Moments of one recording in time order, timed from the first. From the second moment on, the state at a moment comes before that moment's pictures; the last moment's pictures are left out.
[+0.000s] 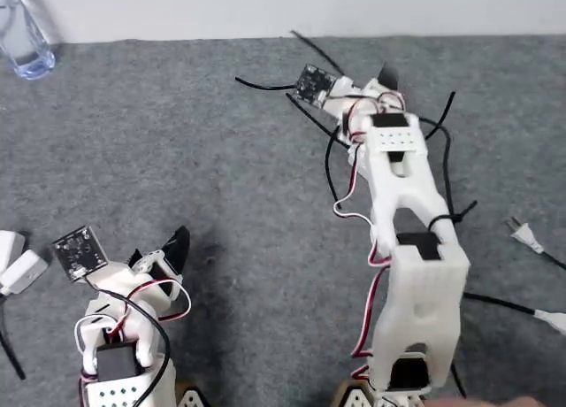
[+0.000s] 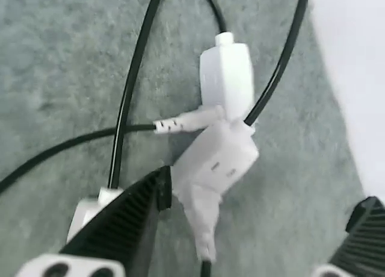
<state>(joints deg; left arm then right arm) -12.9 -102.7 97.1 59.5 27.8 -5.3 32.3 -16.4 40.5 59.2</state>
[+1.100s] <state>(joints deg) -12.9 -102.7 97.1 62.9 10.7 -11.3 -6.1 16.6 88.4 29.2</state>
